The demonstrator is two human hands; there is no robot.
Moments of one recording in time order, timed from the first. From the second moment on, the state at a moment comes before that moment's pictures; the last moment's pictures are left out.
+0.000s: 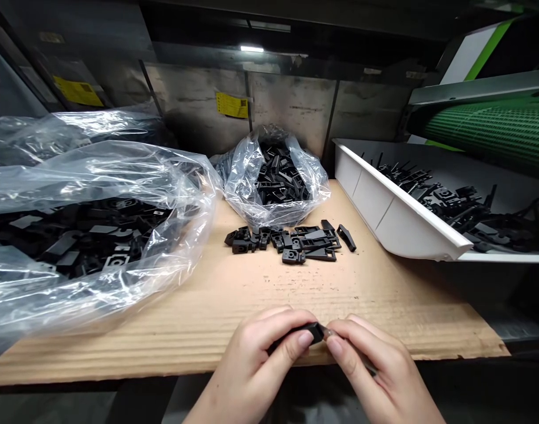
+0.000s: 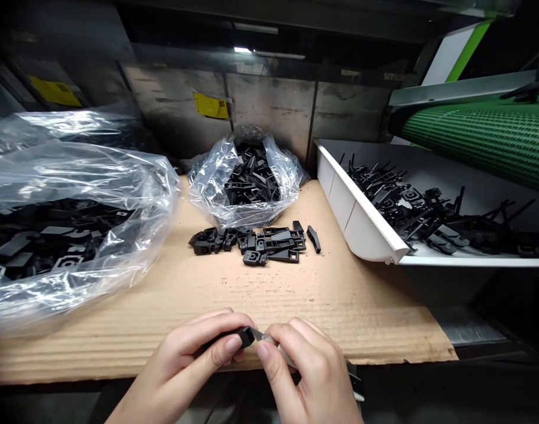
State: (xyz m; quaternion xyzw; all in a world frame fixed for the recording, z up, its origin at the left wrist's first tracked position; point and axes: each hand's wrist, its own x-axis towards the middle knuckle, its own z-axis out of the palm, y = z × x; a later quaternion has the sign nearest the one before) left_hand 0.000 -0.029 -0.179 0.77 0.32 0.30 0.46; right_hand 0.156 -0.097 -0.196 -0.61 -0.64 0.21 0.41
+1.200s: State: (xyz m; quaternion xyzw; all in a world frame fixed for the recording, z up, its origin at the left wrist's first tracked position) left_hand -0.003 -0.030 -0.181 0.64 0.28 0.30 0.64; right_hand 0.147 -0.098 -0.182 -0.66 -0.52 0.29 0.46
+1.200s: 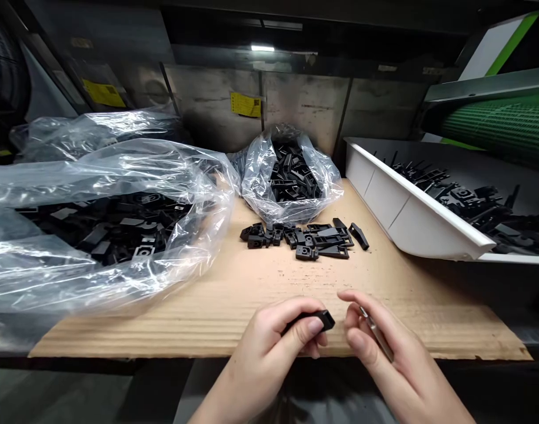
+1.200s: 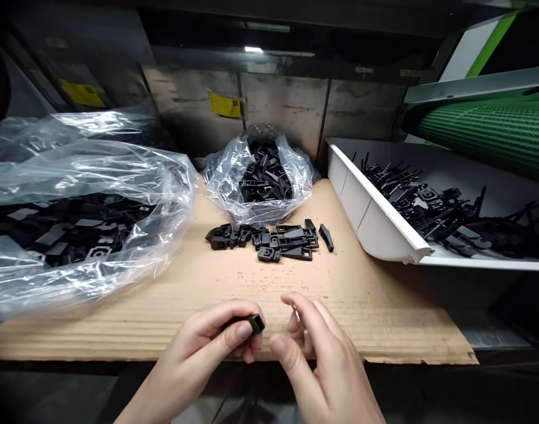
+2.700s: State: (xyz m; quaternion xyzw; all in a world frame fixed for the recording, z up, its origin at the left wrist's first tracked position) left_hand -0.002 -0.030 -0.180 0.72 0.31 0.31 0.54; right_hand 0.154 -0.097 -0.179 -0.62 -0.60 0.25 0.45
